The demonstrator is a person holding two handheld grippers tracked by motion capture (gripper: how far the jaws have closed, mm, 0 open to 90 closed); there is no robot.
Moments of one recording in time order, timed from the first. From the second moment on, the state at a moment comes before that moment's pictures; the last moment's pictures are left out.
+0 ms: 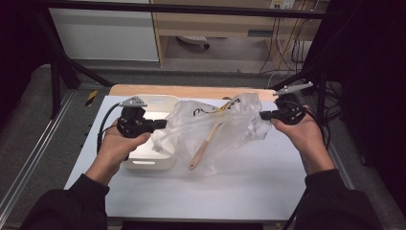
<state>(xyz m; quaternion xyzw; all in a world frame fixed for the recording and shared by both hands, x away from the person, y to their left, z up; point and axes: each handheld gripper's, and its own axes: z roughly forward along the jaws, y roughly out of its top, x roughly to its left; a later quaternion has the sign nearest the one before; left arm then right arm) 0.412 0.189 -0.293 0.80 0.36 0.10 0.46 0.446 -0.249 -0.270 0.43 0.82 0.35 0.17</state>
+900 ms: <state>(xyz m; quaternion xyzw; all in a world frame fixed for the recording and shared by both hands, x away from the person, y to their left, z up) 0.309 0.193 -0.384 0.81 0.35 0.08 0.47 0.359 -0.243 -0.379 0.42 0.82 0.35 0.14</state>
